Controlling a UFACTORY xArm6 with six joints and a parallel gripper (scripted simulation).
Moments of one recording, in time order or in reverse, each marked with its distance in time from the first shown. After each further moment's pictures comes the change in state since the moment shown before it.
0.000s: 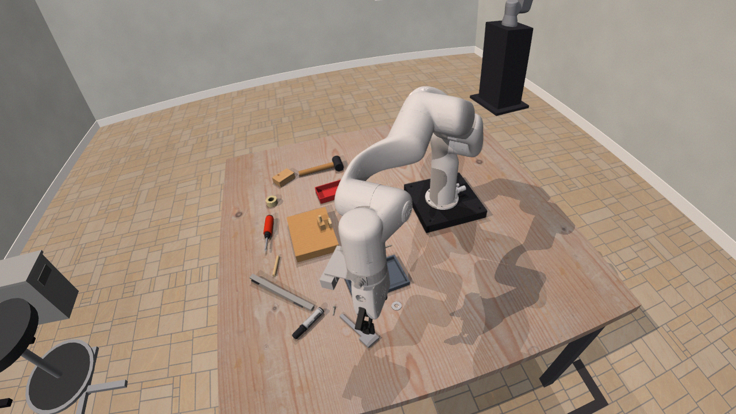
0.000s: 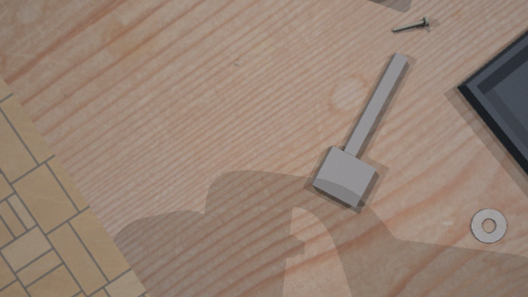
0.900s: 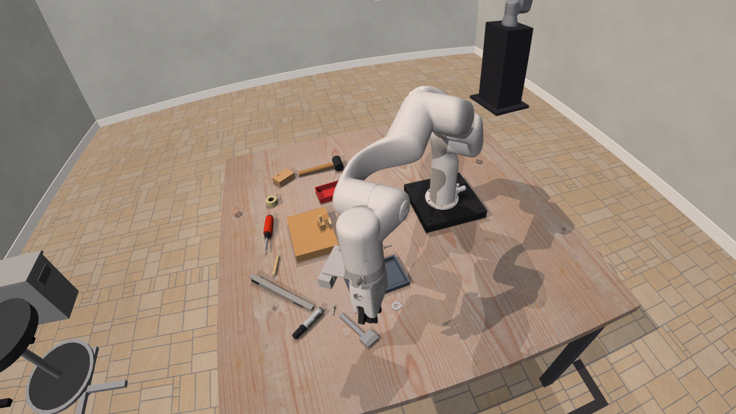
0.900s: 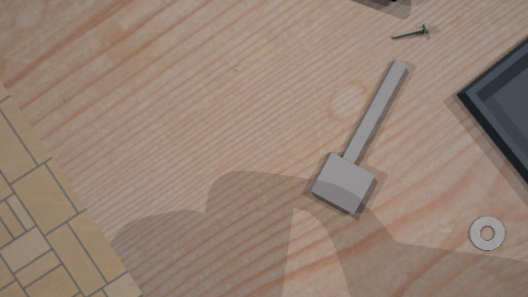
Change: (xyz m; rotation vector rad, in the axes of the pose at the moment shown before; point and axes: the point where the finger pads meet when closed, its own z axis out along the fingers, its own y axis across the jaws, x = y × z) arm 0.005 0.002 0.000 0.000 0.000 -0.006
